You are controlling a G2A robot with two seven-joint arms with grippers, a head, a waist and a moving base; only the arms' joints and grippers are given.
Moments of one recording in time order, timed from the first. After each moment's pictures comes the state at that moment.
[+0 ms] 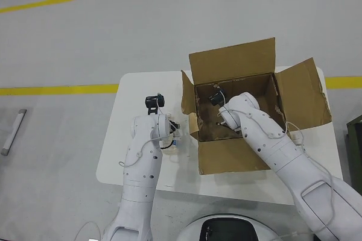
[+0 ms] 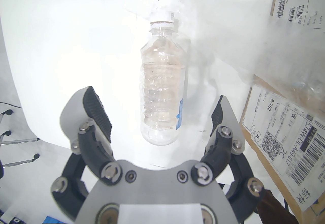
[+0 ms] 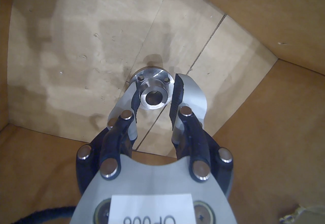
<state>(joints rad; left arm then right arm) 0.70 -1.62 -1.34 -1.27 1.58 0.18 -1.34 -0.46 -1.53 0.93 -0.89 -1.40 0.06 1.25</state>
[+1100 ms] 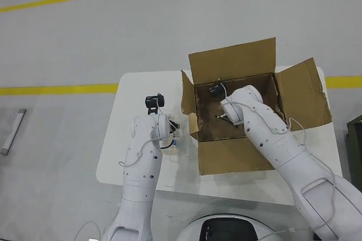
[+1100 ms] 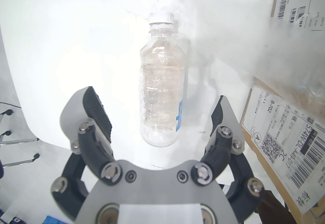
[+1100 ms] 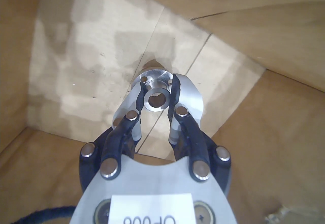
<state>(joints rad) 0.70 -1.62 -1.34 -1.27 1.58 0.18 -1.34 -0.46 -1.53 1.02 -0.97 -1.41 0.05 1.25</state>
